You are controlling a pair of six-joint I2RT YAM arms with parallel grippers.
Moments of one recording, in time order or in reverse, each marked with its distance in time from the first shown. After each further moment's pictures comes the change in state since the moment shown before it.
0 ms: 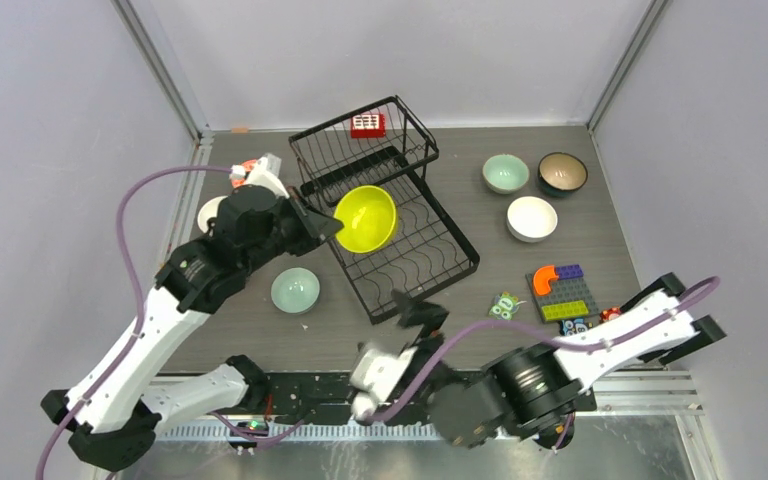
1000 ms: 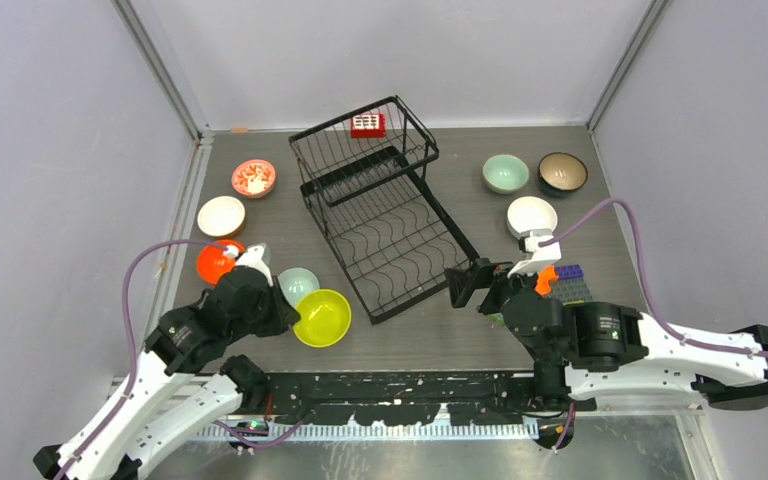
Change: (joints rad) left arm 0.002 -0.417 -0.442 -0.365 -0.075 0.230; right arm -0.535 -0.596 -0.385 -0.339 -0.145 1.240
